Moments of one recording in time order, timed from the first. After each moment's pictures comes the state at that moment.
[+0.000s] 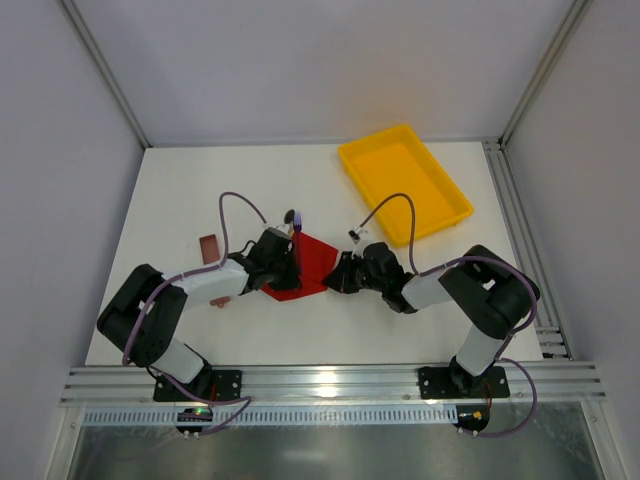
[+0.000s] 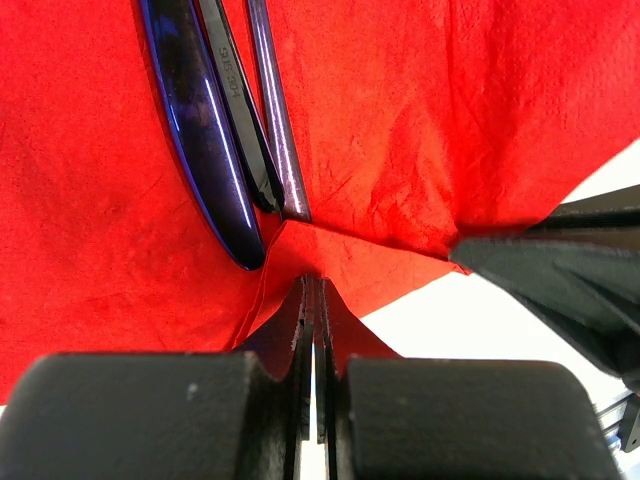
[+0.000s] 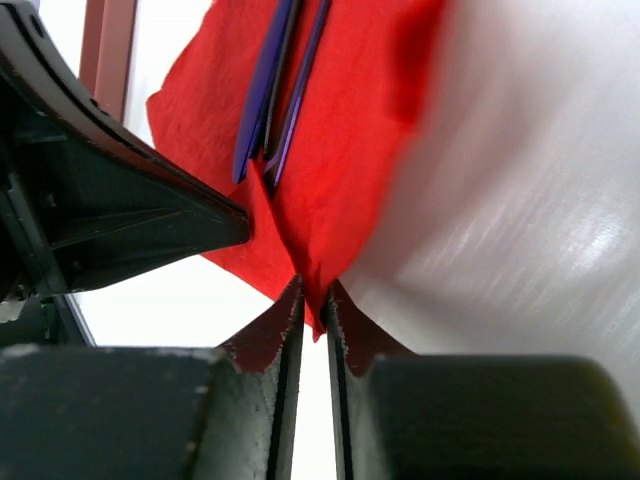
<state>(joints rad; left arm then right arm) -0.64 1.53 0.72 -0.12 0.07 -0.65 0.71 1.72 0.52 0.71 -0.26 0.67</state>
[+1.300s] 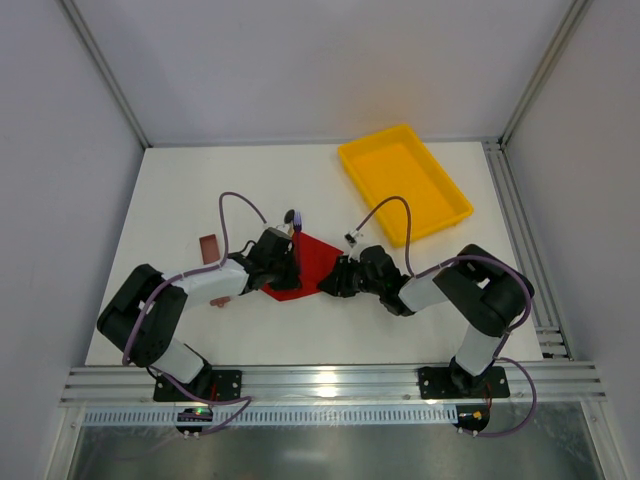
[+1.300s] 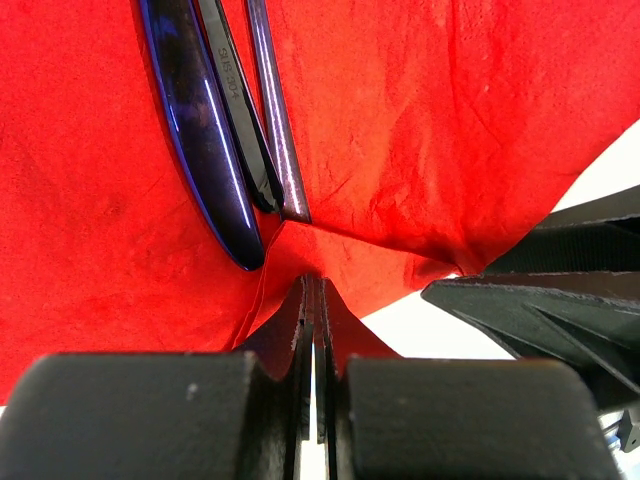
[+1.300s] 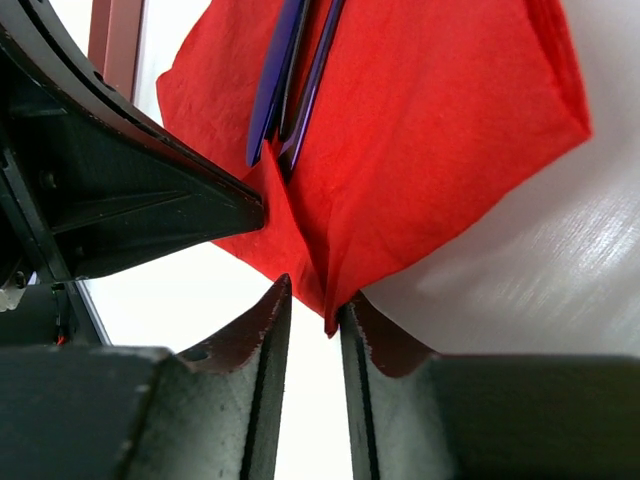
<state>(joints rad) -0.64 1.53 0.72 -0.12 0.07 -0.65 0.74 1.74 0.52 0.76 -0.28 0.71</state>
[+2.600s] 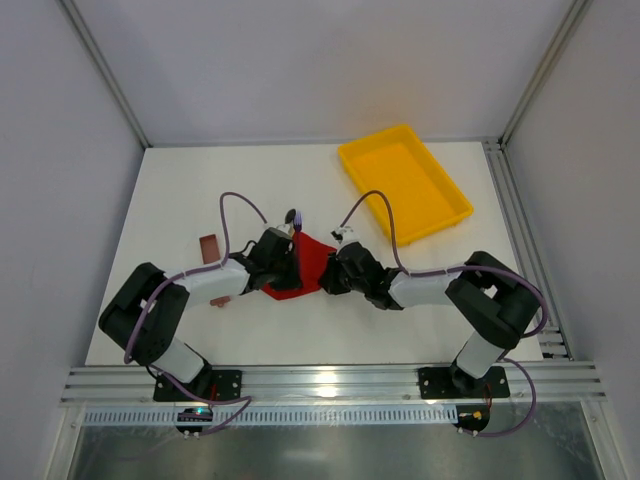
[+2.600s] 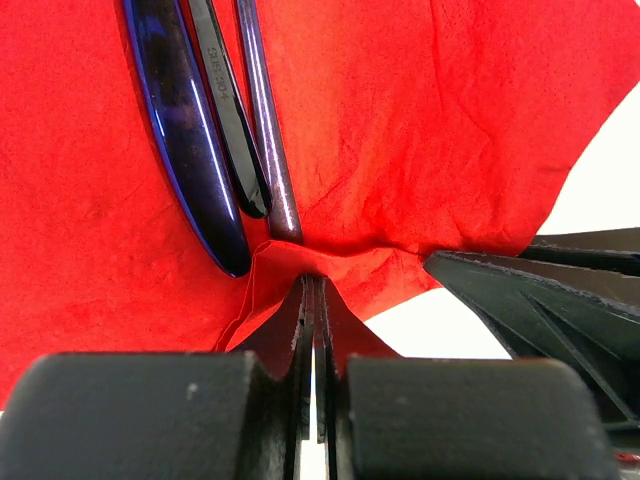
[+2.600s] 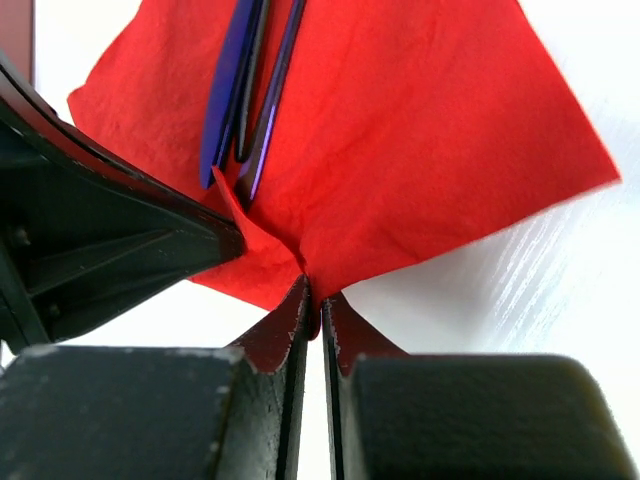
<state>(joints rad) -0.64 1.54 0.72 -0.11 0.07 -0.66 0.86 1.67 0.68 0.36 0.03 0.63</state>
